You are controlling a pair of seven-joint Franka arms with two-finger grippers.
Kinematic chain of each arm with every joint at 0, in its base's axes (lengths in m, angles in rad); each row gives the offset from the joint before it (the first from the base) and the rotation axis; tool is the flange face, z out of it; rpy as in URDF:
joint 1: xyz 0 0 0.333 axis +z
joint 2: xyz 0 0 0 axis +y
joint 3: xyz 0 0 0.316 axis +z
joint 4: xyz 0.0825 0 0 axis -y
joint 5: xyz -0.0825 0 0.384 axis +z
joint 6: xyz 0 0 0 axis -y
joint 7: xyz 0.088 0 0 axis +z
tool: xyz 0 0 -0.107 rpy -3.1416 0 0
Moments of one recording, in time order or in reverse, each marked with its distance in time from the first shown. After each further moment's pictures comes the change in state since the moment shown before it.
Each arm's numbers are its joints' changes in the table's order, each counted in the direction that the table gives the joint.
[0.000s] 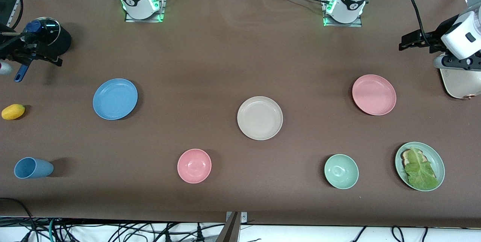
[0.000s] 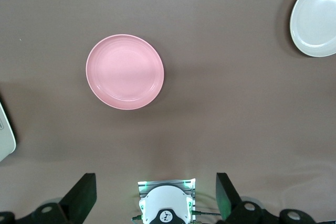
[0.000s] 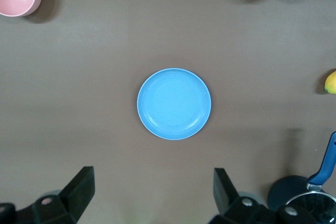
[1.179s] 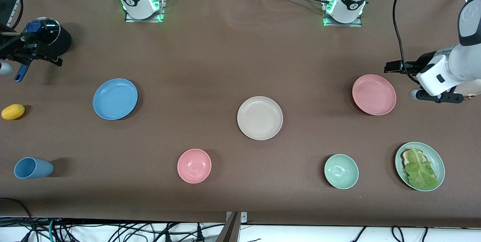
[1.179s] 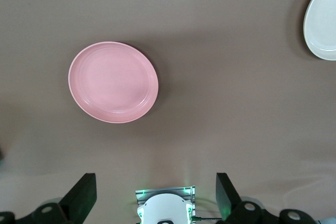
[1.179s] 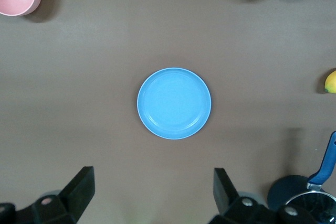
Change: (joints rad) left arm -0.024 0.211 -0.007 0.079 0.000 0.030 0.000; right arm 0.000 0.000 0.000 0.000 0.000 -0.002 0.000
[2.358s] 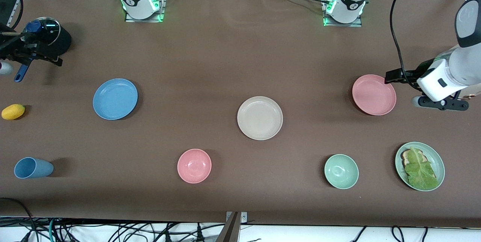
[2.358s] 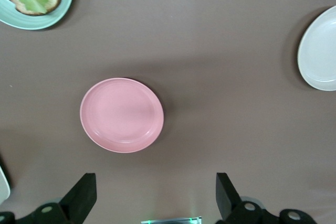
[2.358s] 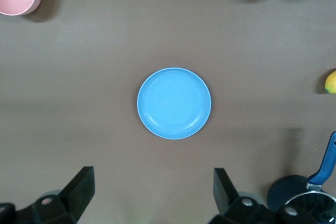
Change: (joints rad) left arm -0.024 0.010 0.042 0.027 0.010 0.118 -0.035; right arm 0.000 0.000 0.000 0.000 0.000 0.000 0.002
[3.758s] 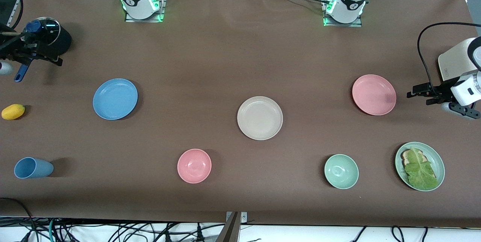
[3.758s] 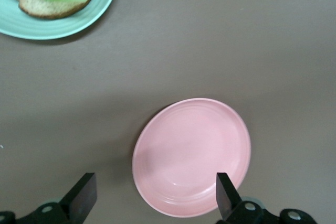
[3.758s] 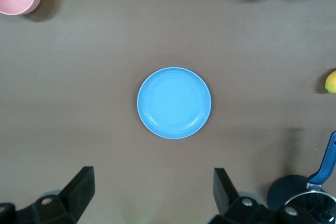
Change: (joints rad) left arm 0.159 0.106 0.250 -0.387 -0.288 0.510 -0.695; right arm 0.000 0.000 0.000 0.000 0.000 -0.002 0.000
